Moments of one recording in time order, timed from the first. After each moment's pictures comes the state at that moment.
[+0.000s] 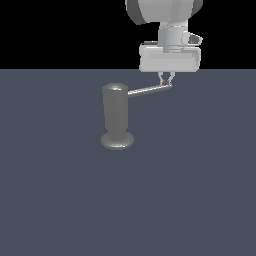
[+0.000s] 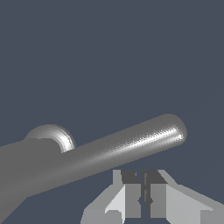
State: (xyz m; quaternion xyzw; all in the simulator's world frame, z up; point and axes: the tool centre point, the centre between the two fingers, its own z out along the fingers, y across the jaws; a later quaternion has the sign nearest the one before) arm 0.100 -0.141 0.238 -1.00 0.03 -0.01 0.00
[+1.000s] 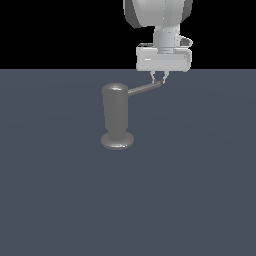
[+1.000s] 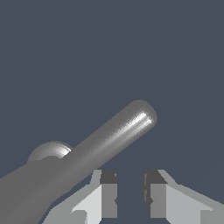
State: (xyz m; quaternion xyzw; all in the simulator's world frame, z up) arm 0.146 -0.132 0.238 -1.00 0.03 -0.01 0.00
